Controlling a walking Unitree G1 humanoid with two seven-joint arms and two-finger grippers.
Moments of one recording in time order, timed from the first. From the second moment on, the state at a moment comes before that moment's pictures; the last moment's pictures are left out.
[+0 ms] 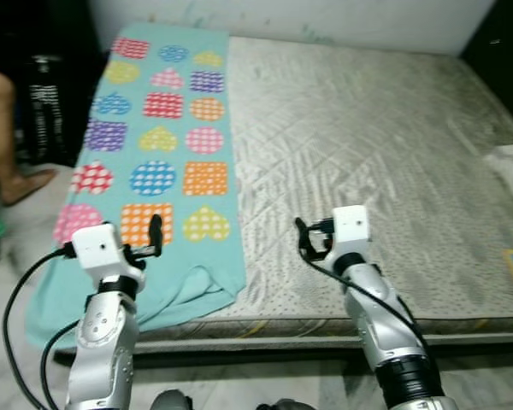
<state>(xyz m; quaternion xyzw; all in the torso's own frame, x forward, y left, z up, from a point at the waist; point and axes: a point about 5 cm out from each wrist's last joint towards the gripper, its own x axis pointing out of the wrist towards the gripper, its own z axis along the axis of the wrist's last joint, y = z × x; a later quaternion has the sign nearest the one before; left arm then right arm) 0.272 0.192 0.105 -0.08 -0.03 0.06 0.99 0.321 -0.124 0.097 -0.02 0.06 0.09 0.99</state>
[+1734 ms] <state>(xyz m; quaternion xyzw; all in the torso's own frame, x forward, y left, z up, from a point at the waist) 0.273 0.193 0.103 -0.09 -0.02 0.06 0.99 0.325 -0.112 0.102 0.00 0.07 0.14 0.99</state>
